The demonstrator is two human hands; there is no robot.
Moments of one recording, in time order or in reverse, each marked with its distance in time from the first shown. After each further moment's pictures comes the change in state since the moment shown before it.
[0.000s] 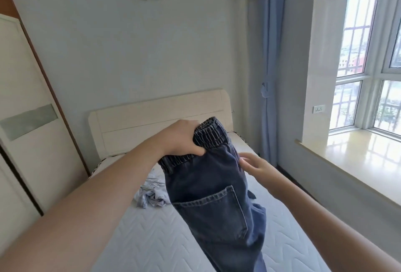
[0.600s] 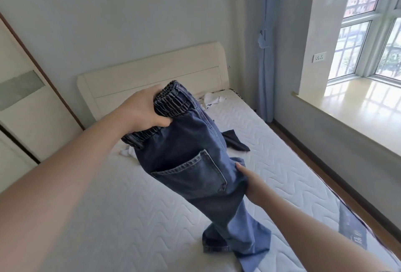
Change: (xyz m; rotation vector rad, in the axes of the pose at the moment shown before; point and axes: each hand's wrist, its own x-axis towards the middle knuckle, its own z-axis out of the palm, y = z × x) left_hand -0.035 -0.028 0.029 -0.150 0.114 -0.113; right_hand -0.033 0.190 0.061 0.819 0.059 0.451
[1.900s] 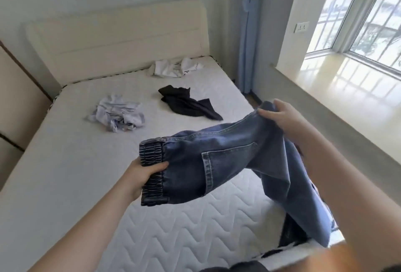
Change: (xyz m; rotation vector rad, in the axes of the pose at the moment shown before) left_hand -0.110 -0.044 0.265 -1.140 -0.060 -0.706; right_hand -0.077 -0.165 -0.107 -0.817 0.299 -0.333
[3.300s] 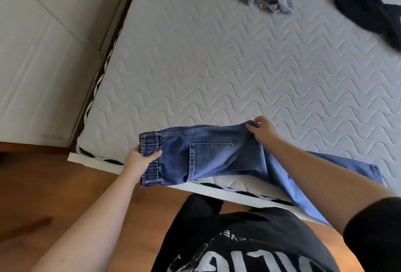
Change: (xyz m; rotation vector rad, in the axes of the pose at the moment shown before) left_hand -0.156 -0.325 -0.563 0.218 0.568 -0.561; right_hand -0.153 0.132 0.691 -0.517 -0.506 0.364
